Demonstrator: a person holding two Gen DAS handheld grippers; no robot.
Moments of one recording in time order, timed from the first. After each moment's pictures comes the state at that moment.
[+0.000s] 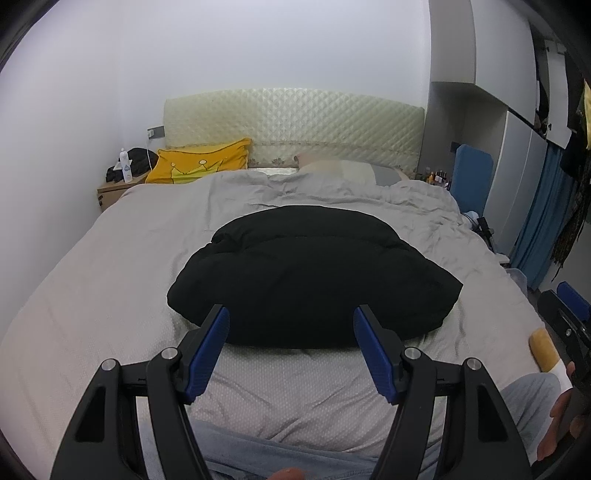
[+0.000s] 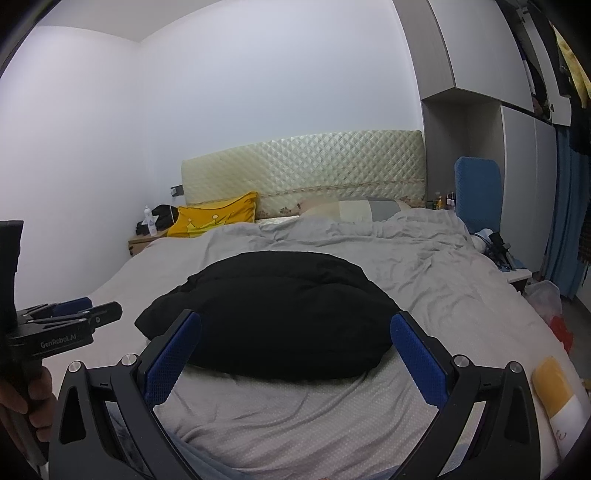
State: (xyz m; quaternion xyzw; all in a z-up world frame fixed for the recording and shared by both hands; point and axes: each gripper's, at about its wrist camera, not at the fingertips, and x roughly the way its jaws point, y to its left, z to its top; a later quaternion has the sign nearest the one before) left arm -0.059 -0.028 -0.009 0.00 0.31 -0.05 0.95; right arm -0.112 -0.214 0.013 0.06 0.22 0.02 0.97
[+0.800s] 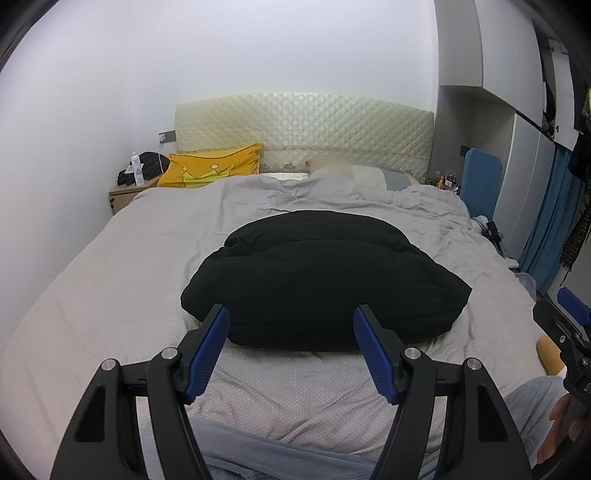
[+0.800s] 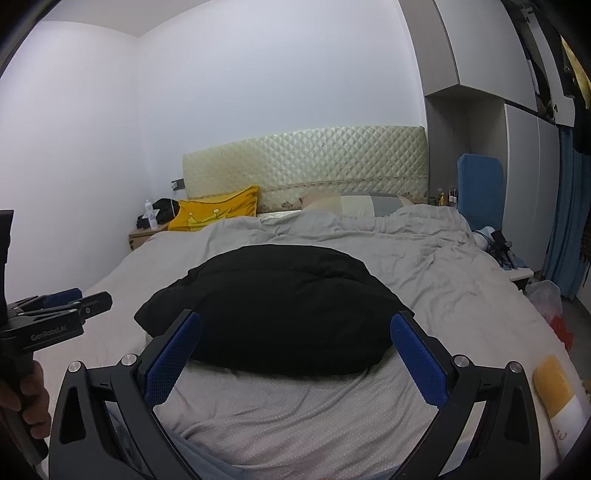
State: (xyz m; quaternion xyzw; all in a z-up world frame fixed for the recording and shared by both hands) left arm -0.063 -0.022 -0.005 0.00 0.30 -0.03 0.95; right arm -0.104 -0.212 0.007 0.05 0.23 0.02 0.97
